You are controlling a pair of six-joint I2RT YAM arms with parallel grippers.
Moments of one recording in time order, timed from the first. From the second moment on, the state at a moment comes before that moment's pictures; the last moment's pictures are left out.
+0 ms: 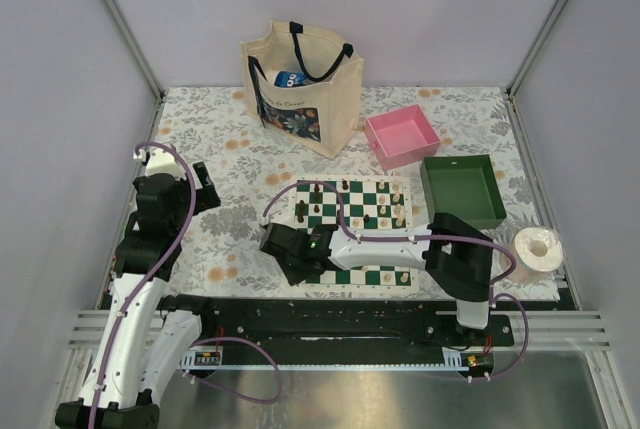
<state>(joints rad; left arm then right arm) -0.10 0.66 0.79 -0.58 -0.23 -0.24 1.29 1.88 1.33 -0.52 0.15 0.64</state>
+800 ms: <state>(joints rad) -0.10 0.66 0.79 -0.58 -0.23 -0.24 1.26 1.90 1.33 -0.52 0.18 0.64</state>
